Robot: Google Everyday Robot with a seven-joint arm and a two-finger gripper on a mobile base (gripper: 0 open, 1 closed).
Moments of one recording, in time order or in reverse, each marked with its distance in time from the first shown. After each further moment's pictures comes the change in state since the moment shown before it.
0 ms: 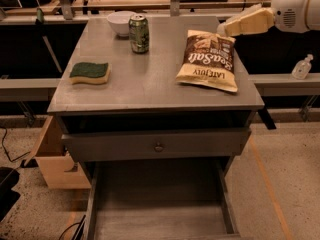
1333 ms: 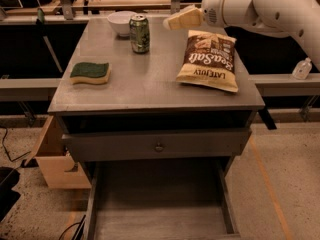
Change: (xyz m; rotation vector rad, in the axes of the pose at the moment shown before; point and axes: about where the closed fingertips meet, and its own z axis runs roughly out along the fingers) arm -0.009 0.024 0.170 -0.086 -0.054 0.087
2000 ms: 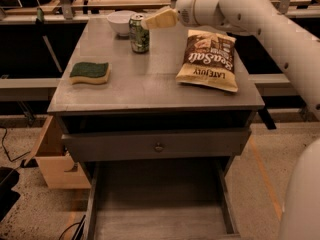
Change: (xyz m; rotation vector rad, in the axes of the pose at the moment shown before) arm -0.005 0.020 0.069 -0.042 -0.025 0.008
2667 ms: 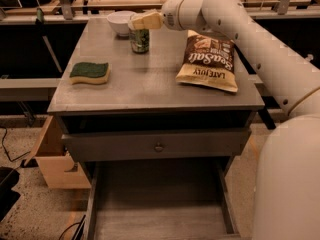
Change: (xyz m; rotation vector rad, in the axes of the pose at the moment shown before) arm 0.003 0.016 0.056 -0.062 -0.059 0.074
